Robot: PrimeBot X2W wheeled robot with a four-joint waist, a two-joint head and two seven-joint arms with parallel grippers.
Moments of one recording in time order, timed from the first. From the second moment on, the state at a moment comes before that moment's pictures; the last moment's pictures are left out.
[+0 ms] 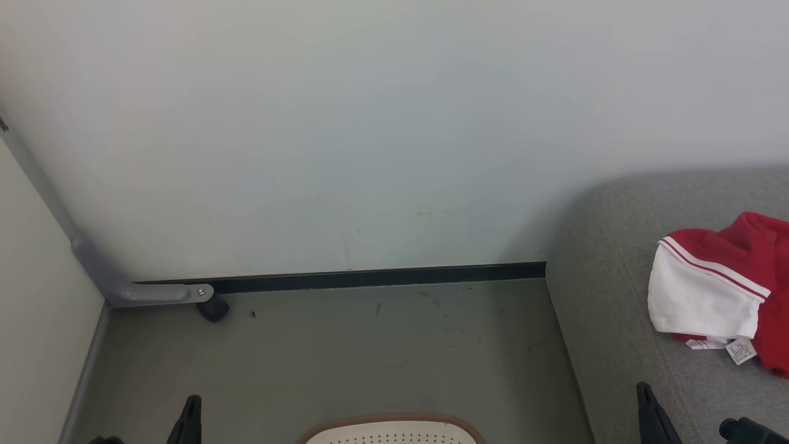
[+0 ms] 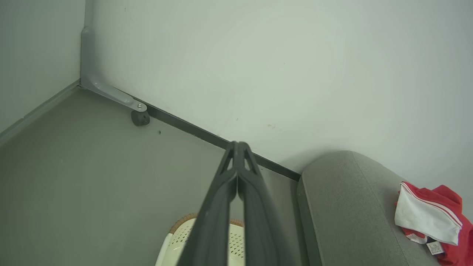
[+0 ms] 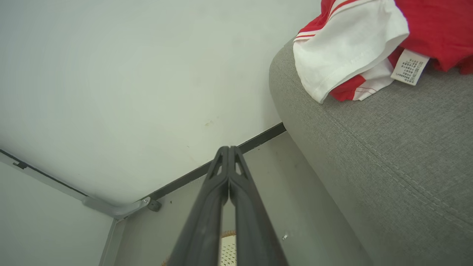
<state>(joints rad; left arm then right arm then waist) 0.00 0.22 -0.19 0.25 -0.89 0.00 -0.13 -0.04 -0.12 0.14 0.30 0.69 -0.01 -0.14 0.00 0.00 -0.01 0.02</state>
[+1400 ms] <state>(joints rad) -0.04 0.11 -0.02 0.28 -1.32 -0.07 0.02 -0.07 -0.08 -0.03 0.30 1.24 0.07 0.02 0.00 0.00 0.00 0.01</state>
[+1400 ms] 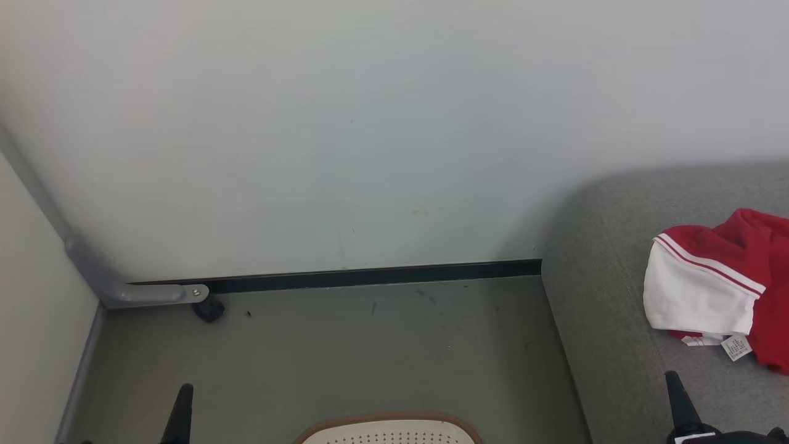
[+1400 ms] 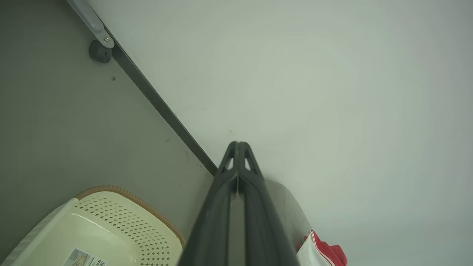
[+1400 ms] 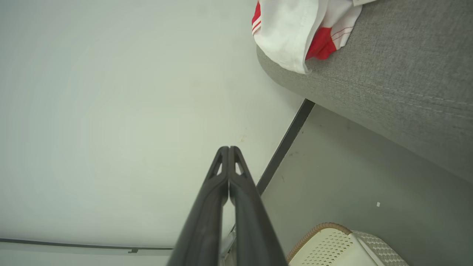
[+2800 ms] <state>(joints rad) -0.08 0.04 0.09 0.29 -1.60 -0.12 0.11 -0.09 -0.04 -0.13 0.30 1.59 0.12 0.11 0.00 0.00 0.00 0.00</state>
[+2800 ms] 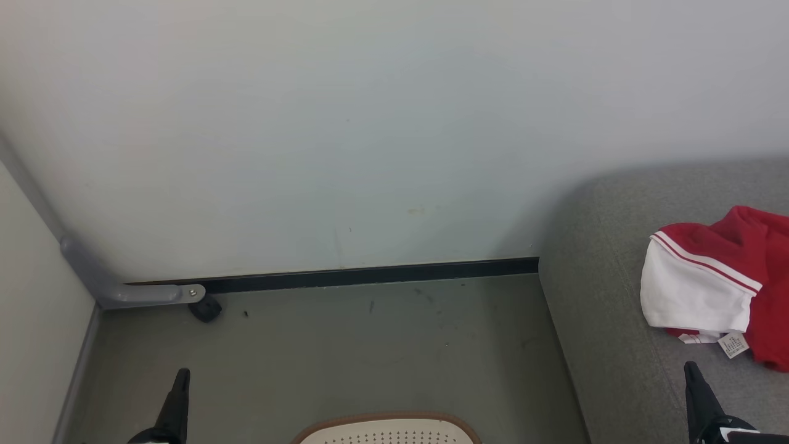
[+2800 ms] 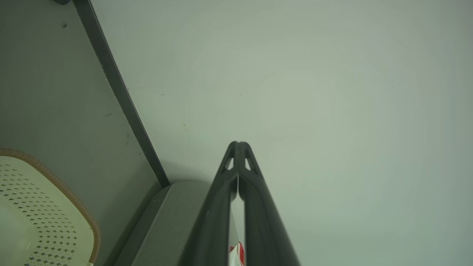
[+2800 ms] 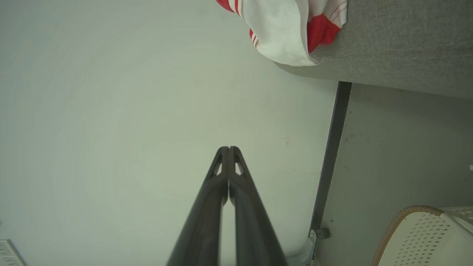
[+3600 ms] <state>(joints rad) -0.08 0.04 0.09 0.29 -1.60 -0.12 0.11 -0.09 -0.04 -0.13 0.30 1.59 0.12 0.11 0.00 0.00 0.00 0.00</state>
